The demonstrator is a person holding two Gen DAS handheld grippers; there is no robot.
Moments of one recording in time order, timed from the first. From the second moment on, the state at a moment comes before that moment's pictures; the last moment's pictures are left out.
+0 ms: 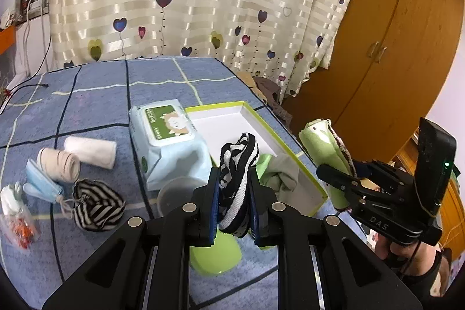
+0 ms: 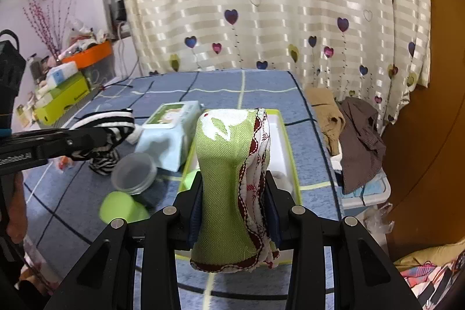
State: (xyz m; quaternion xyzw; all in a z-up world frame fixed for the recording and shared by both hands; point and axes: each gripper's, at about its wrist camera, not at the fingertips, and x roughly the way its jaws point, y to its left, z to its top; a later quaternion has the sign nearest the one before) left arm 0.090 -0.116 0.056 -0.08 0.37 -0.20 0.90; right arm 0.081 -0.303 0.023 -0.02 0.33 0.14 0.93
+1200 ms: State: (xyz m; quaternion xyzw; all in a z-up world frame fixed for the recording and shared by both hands) left arm 0.175 -0.158 0.034 -0.06 0.42 -0.17 0.89; right arm 0.206 -0.321 -0.011 -0.02 0.37 0.15 0.92
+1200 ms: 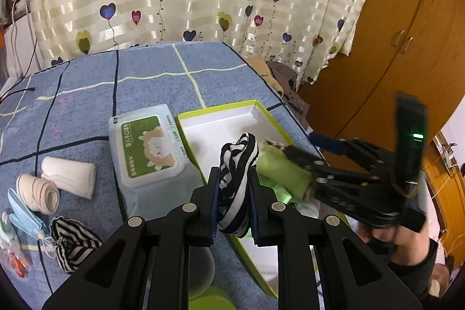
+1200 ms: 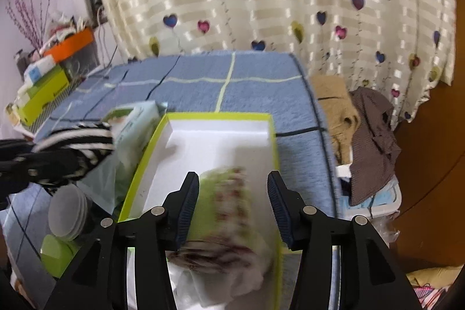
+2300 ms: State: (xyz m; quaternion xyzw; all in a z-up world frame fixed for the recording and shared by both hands) left arm 0.174 -0.151 0.040 -0.08 0.42 -0.19 0.88; right arm 0.153 -0.308 -0.047 -0.04 0.41 0.18 0.89
